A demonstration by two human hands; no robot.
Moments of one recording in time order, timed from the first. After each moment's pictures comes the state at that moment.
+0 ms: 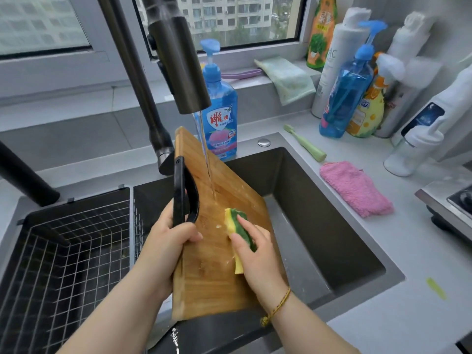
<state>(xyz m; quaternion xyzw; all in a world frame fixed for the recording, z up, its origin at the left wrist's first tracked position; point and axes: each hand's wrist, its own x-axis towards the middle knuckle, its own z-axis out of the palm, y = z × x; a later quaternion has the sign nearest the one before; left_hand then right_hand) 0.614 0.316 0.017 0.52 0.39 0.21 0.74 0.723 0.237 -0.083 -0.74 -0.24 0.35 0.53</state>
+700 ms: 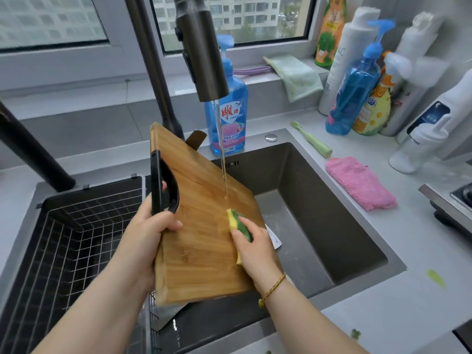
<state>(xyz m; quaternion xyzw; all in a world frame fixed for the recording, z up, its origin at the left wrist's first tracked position) 0.579 0.315 0.027 0.48 0.44 0.25 0.72 0.710 0.244 -0.099 -0.77 -0.21 0.36 0.48</state>
